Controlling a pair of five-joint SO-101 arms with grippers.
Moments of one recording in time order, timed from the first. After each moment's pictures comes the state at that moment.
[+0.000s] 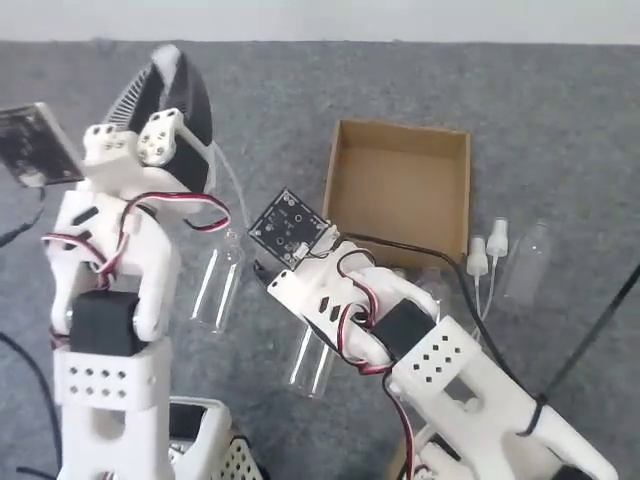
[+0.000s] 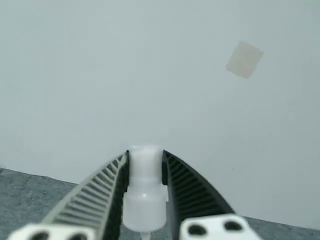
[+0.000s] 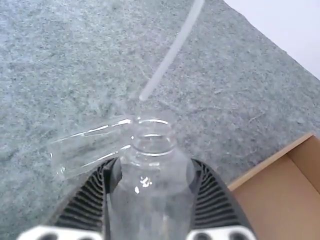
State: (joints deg) left arm -1.2 -51.5 29.8 35.6 23.8; right arm -47.4 -41.4 49.1 35.5 10.7
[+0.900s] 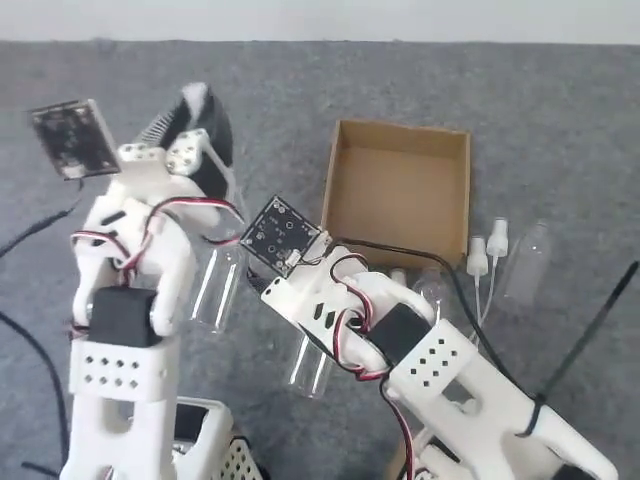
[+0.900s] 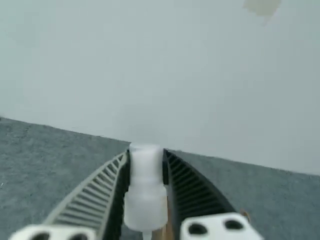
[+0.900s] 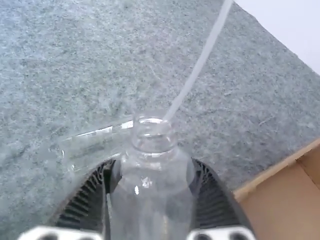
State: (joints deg) left arm 1.4 -51.9 36.3 40.4 23.8; right arm -49.4 -41.4 49.1 35.5 10.2
